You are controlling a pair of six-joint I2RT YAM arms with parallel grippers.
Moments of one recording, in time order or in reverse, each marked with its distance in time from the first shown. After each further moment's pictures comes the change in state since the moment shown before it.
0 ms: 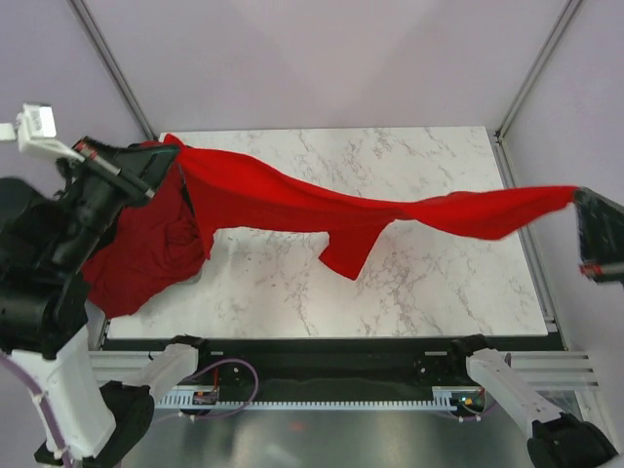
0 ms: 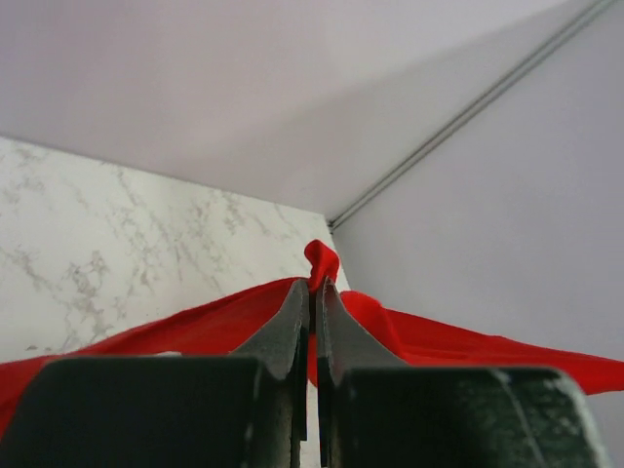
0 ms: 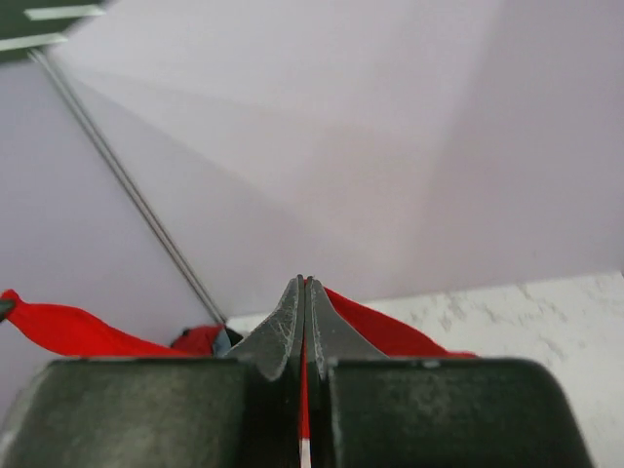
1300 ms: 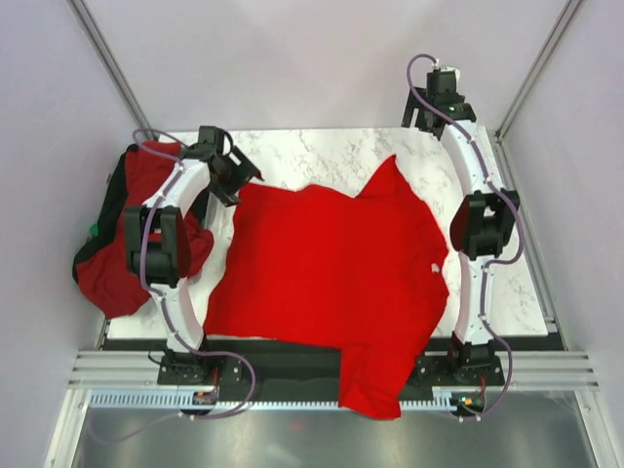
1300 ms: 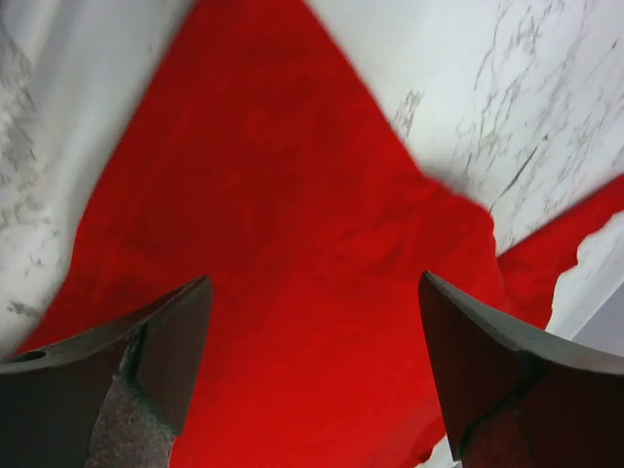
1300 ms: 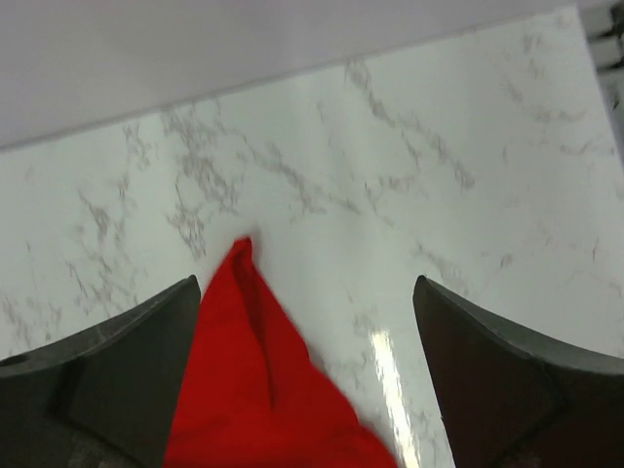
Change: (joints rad) left arm 0.054 0.902 -0.419 0.309 -0.033 -0.128; right arm -0.154 1.472 0.335 0.304 0.158 -0.196
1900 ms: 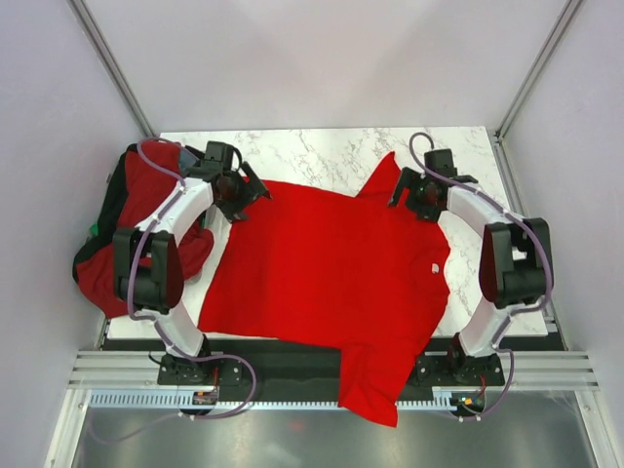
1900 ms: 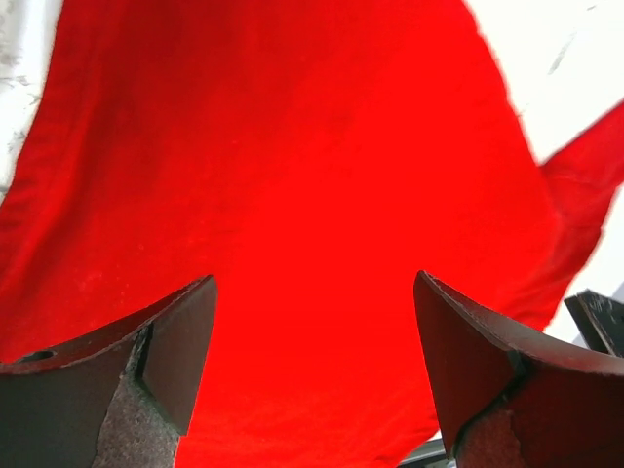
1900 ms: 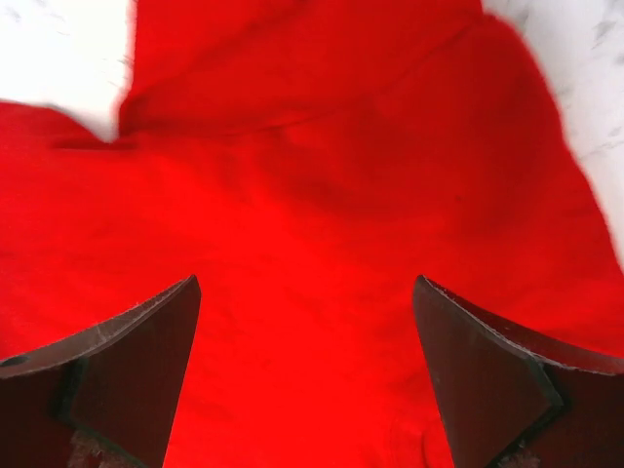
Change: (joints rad) left arm -0.086 -0.232 -0.252 0.003 -0.011 0.023; right arm 0.018 -0.587 -1.161 0.220 -0.375 0.284
